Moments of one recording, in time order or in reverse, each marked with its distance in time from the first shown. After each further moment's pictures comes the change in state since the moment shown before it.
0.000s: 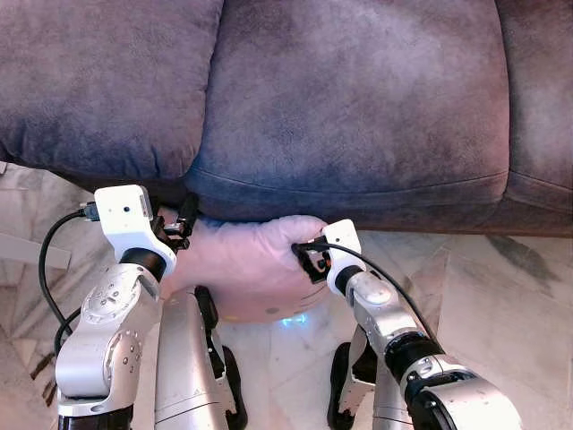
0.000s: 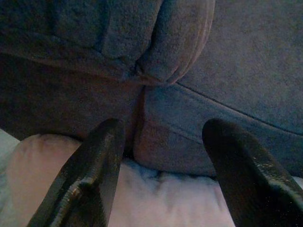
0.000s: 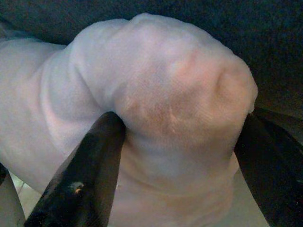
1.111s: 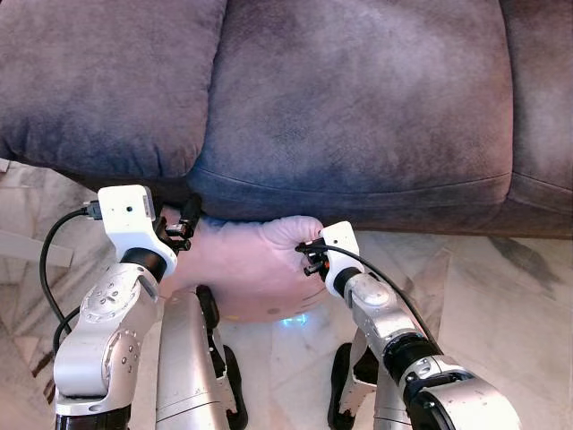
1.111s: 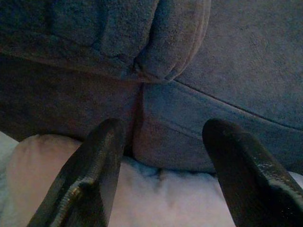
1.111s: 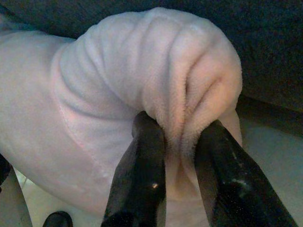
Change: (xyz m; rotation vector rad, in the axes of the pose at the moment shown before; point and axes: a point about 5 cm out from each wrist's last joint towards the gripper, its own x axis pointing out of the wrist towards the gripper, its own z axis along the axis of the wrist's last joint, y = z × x) left arm 0.000 -0.001 0.000 0.019 0.007 -0.035; right arm 0.000 0.003 -0.004 -0.002 0.013 0.003
